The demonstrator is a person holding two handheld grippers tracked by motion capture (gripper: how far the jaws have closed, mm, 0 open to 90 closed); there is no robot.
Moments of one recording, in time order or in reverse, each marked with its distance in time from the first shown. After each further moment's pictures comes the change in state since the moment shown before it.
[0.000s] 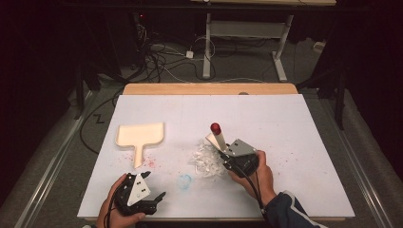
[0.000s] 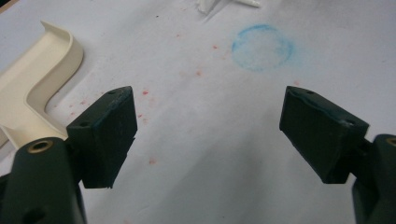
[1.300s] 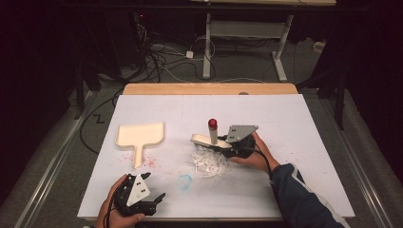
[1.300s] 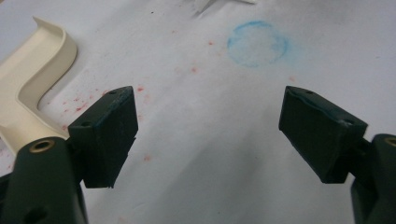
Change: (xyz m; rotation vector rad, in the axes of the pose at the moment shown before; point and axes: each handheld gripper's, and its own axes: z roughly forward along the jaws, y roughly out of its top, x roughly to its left) left arm 0.000 -0.001 0.000 0.001 -0.015 0.006; right arm -0.053 0.007 0.049 -0.173 0.455 -0.243
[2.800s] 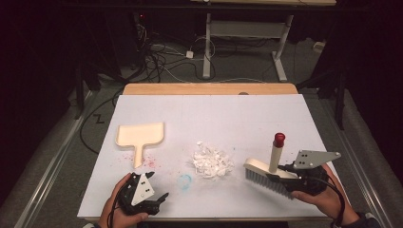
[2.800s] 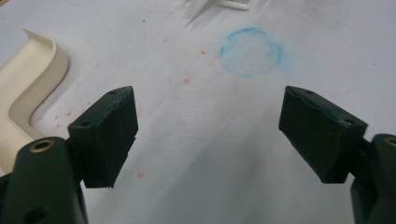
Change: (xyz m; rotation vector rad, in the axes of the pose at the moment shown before) left arm -0.003 0.008 0.006 0.010 -0.014 0.023; right arm 0.062 -0.039 -0.173 0.142 -0.064 0.327
